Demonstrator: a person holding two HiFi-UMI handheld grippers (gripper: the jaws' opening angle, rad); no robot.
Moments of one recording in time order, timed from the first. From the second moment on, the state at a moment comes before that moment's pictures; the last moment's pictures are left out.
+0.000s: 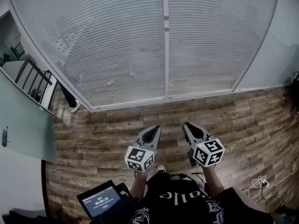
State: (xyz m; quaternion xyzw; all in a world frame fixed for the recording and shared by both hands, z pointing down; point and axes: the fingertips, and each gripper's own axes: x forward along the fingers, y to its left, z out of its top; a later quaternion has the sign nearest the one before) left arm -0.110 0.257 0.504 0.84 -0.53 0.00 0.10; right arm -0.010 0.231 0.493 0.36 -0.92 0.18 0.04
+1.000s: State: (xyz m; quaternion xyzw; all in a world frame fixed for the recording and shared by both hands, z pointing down) left arm 0.033 0.358 0.488 0.82 -0.55 -0.01 0.12; right arm 0.129 0.329 0.481 0.34 -0.92 0.18 0.04
